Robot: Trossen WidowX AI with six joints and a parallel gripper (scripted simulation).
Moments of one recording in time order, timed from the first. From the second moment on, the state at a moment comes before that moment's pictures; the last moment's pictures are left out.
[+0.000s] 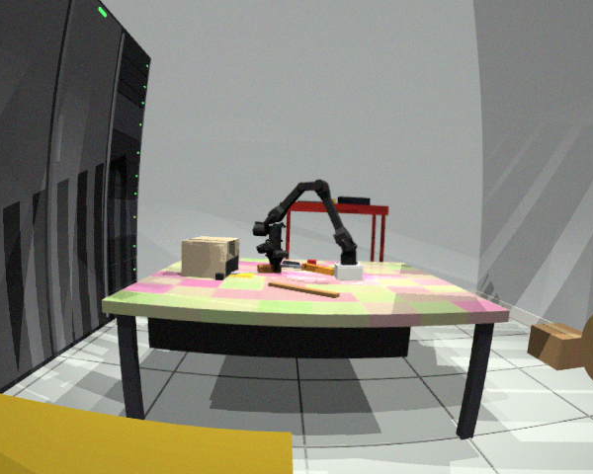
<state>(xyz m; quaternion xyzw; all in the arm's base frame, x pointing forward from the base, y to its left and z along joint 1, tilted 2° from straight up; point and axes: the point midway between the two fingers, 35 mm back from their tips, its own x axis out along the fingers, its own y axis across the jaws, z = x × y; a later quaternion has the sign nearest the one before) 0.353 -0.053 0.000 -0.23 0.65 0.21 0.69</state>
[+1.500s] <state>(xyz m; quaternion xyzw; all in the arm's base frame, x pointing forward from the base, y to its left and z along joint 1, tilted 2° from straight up) 0.302 -0.092 -0.004 -0.23 0.65 0.21 0.69</state>
